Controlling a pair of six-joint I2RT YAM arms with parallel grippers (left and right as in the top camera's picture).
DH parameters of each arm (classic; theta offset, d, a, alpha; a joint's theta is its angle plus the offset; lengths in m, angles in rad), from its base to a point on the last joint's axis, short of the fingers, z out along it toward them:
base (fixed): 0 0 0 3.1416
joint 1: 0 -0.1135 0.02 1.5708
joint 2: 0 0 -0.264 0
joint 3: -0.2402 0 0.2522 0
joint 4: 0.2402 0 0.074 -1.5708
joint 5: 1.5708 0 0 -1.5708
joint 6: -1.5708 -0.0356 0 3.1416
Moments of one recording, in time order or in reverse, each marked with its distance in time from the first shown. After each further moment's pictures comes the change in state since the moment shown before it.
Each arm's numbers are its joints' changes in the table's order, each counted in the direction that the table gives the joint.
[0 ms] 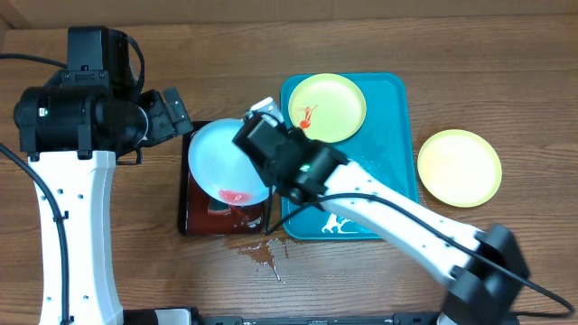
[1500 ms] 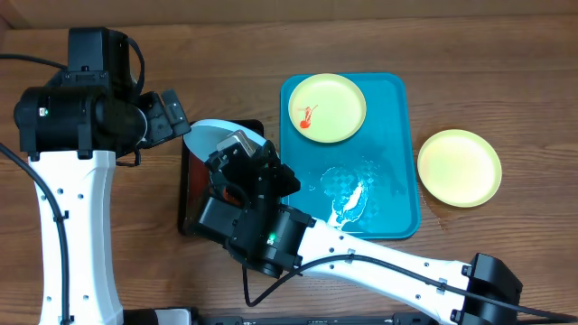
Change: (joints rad) left arm 0.000 0.000 0.000 0.008 -0.023 0.000; right arm -0.298 -0.038 0.000 -0.002 0.755 -0.013
